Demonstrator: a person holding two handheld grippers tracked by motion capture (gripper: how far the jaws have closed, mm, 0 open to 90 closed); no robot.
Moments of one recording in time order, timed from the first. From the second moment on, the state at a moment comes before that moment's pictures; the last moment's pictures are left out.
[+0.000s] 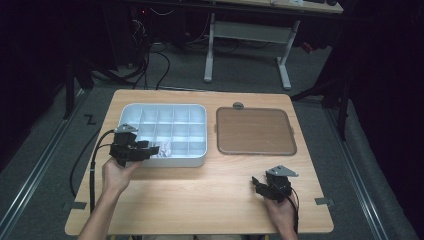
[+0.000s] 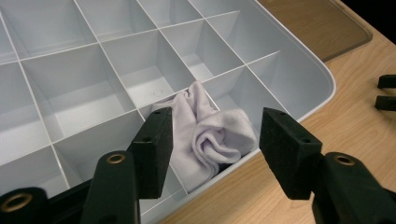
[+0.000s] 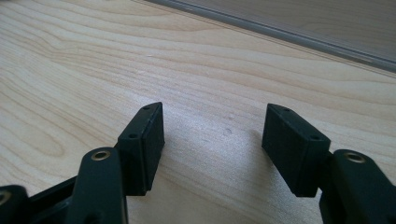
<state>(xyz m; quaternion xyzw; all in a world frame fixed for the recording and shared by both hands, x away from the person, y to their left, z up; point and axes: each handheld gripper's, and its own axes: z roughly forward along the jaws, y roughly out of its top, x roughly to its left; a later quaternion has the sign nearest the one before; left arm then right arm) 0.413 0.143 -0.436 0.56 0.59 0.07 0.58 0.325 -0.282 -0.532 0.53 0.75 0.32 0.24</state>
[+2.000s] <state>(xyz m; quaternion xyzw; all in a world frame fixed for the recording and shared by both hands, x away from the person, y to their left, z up) 0.352 0.172 -0.454 0.51 0.58 0.05 0.64 0.325 -0.282 -0.532 0.53 0.75 0.32 0.24</state>
